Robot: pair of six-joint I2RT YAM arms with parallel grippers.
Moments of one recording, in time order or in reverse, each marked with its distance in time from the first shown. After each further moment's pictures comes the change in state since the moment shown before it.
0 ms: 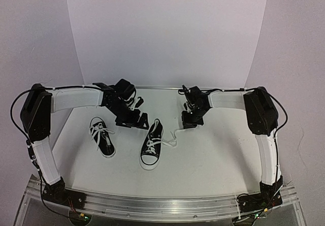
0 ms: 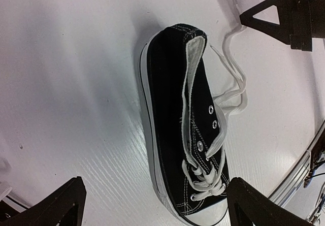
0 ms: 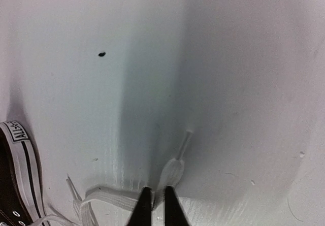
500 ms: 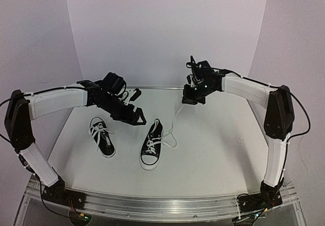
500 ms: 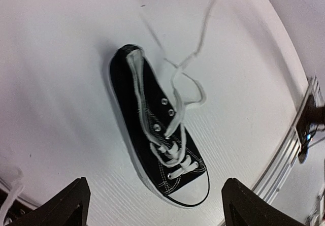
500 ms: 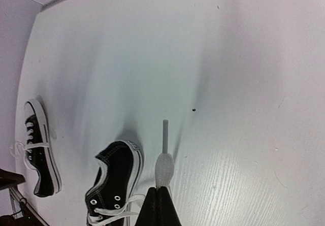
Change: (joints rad) left arm -0.008 -0.202 -0.095 0.052 0.065 0.127; right arm 0.010 -0.217 0.111 -0.031 -0.011 0.095
